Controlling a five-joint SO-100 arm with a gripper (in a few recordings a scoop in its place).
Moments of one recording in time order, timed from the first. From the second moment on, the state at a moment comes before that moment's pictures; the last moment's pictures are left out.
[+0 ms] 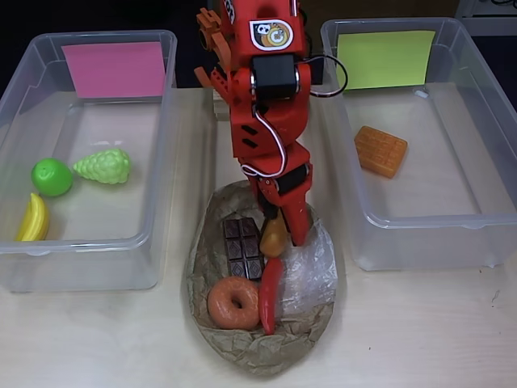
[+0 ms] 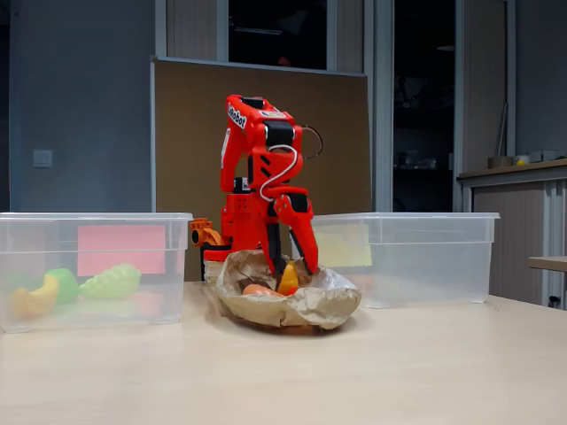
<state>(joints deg) -9.1 83.8 111.1 58.0 -35.1</state>
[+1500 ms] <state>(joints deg) -23.3 82.7 58.6 98.7 18.2</state>
